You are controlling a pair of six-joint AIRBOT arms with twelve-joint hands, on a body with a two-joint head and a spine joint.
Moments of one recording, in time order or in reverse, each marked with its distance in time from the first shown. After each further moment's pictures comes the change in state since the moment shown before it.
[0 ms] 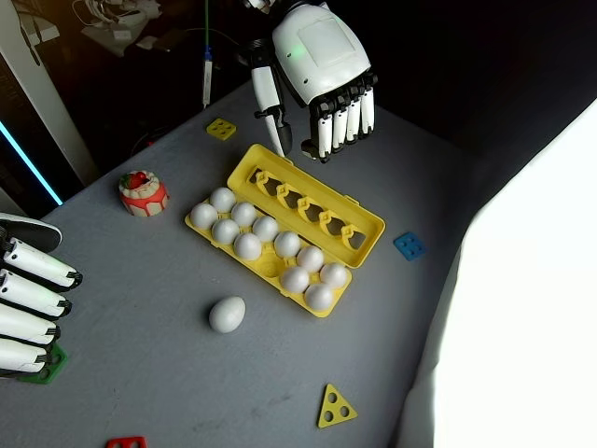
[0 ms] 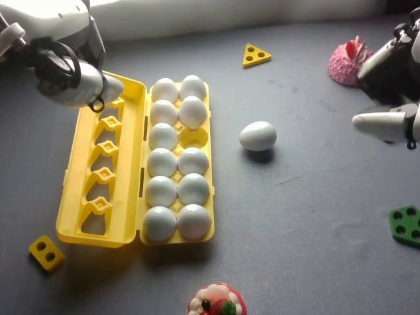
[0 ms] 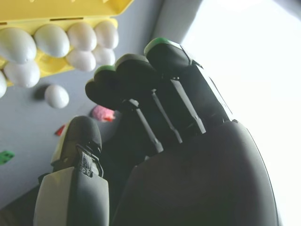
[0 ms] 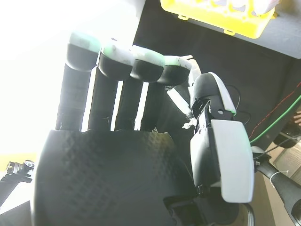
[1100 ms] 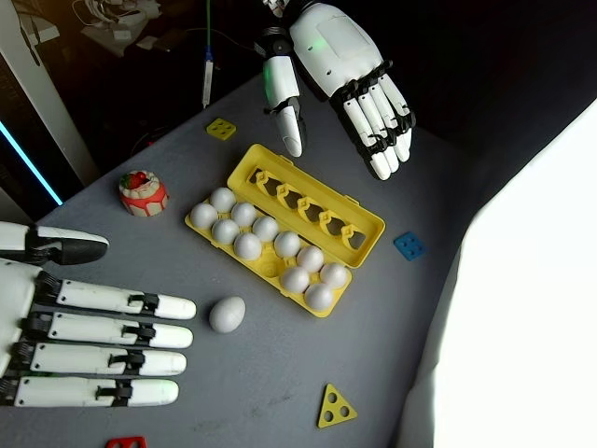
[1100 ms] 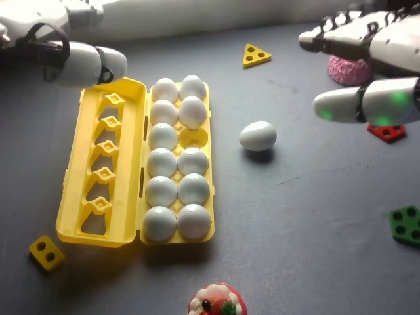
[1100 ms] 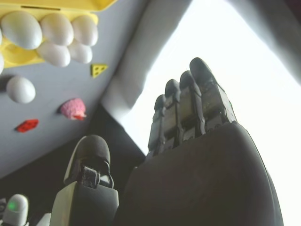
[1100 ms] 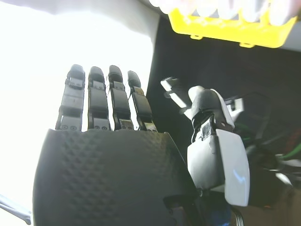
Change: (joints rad) left arm 0.105 0.003 0.020 0.240 0.034 -0.509; right arm 0.044 -0.231 0.190 0.374 -0.209 -0.169
